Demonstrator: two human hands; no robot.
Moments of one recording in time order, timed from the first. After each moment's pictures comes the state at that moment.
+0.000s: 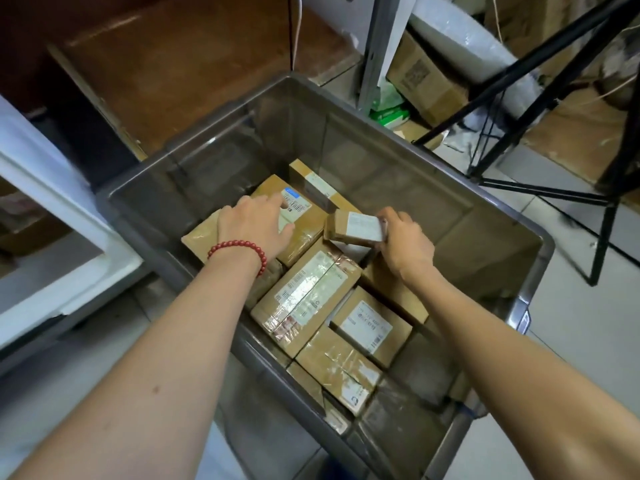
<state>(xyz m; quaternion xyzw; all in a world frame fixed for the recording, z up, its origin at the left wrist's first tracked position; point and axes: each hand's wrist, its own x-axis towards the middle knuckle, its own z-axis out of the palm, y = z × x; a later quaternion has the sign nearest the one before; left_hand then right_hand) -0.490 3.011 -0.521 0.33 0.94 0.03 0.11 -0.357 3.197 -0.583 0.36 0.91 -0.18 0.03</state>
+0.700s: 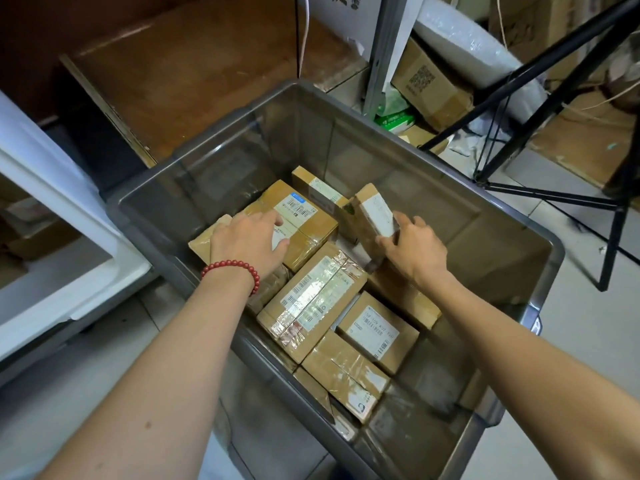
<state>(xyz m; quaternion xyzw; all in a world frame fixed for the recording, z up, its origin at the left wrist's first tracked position) -0.488 2.990 -0.527 0.32 0.94 0.02 0.10 -0.358 3.202 -0.582 0.38 0.91 -0.18 0.04</state>
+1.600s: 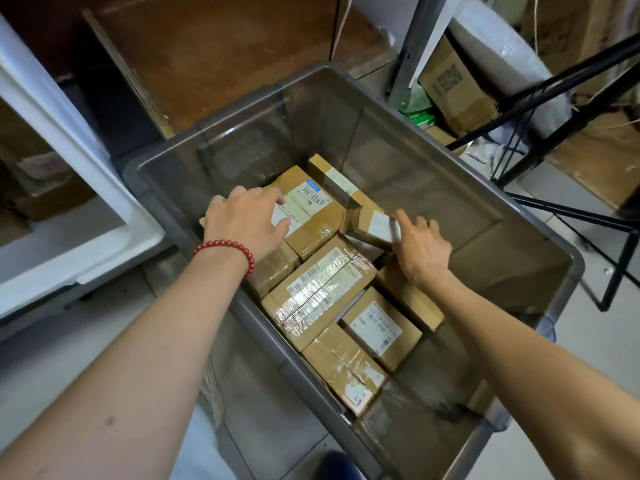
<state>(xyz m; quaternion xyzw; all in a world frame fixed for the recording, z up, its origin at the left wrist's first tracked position) -0.499 2.968 -0.520 0.32 0.95 0.03 0.08 -0.365 3.193 -0.596 0.32 0.94 -0.05 0.08</state>
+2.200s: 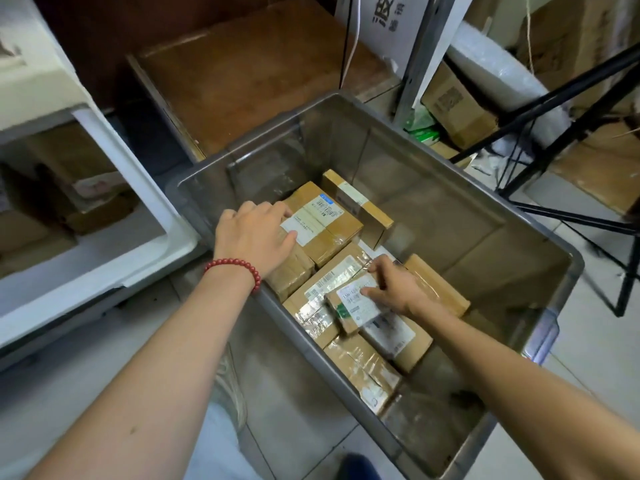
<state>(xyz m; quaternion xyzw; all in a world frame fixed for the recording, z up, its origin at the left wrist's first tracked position) -0.486 2.941 -0.507 0.33 0.94 0.04 0.03 -0.344 3.145 -0.600 0.24 0.88 -0.35 0.20</state>
